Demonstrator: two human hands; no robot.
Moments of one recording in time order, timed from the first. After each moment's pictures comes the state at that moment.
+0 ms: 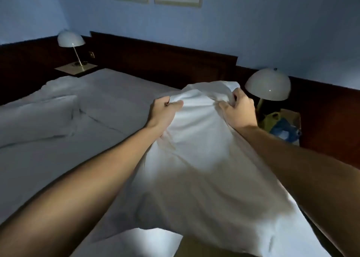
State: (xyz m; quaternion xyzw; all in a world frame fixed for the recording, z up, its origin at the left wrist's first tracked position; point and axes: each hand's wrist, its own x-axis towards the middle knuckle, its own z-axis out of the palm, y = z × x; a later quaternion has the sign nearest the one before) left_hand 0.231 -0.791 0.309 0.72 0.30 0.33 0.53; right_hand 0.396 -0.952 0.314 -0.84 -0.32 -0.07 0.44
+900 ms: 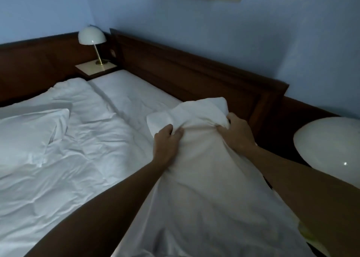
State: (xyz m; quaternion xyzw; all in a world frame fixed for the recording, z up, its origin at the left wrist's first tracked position) left_hand 0.643 -0.522 0.219 0.71 0.43 0.39 0.39; right_hand 0.854 -0.611 0.236 -0.83 -0.45 0.05 0.33
